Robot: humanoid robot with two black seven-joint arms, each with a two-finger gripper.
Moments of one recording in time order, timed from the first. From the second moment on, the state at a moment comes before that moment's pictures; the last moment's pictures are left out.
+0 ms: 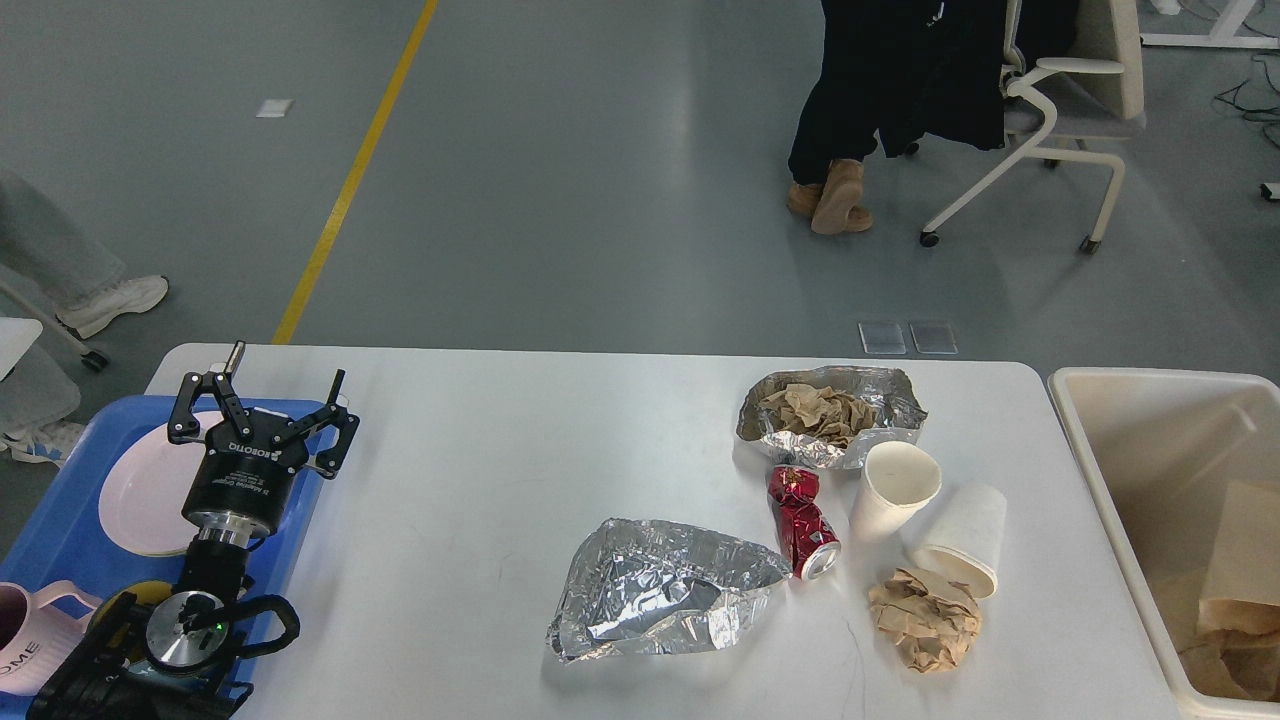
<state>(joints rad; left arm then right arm) -0.28 0.12 -1.47 -0.73 0.10 -0.69 -0.12 0.91 -0.68 -0.92 0.40 -0.27 0.35 -0.16</state>
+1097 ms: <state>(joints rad) -0.28 0.12 -1.47 -0.73 0.10 -0.69 -0.12 0.51 -0.38 -0.72 0.10 -0.27 -0.02 -0.15</state>
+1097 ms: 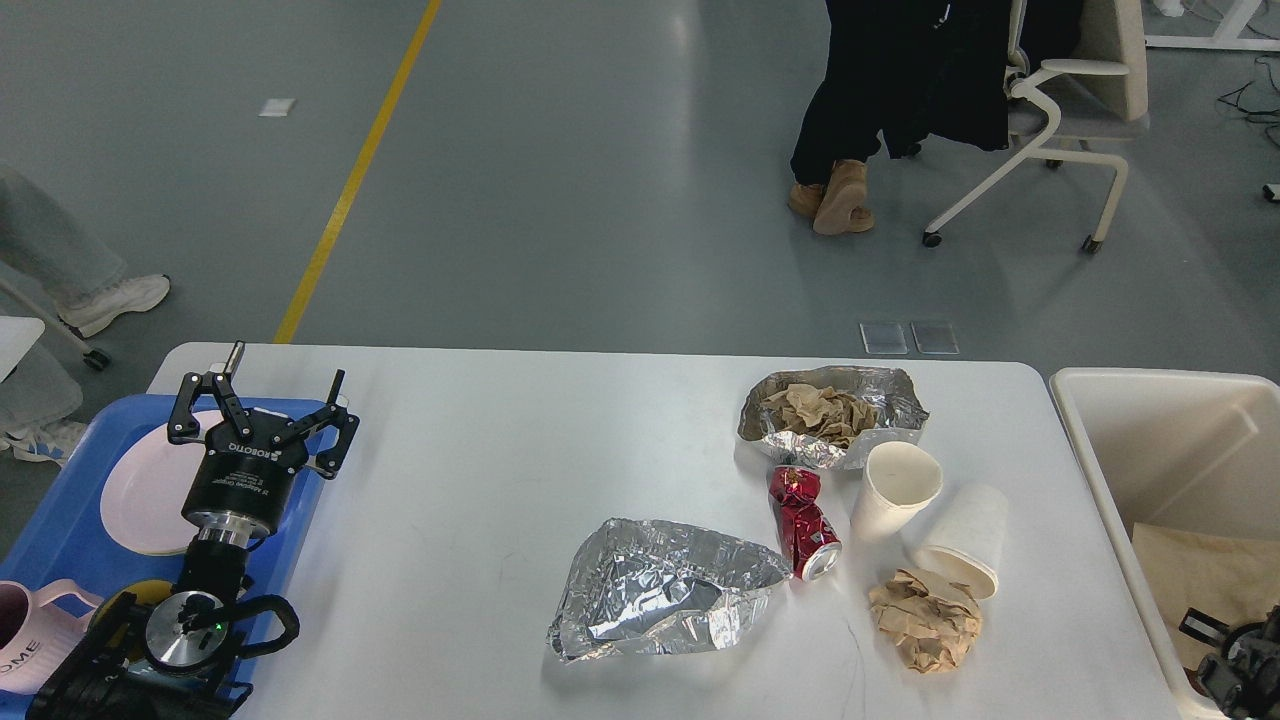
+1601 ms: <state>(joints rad) -0.28 0.12 -1.47 -0.73 0.10 -0.69 -0.12 0.52 -0.40 -0.72 0.13 -0.27 -0.10 -0.15</state>
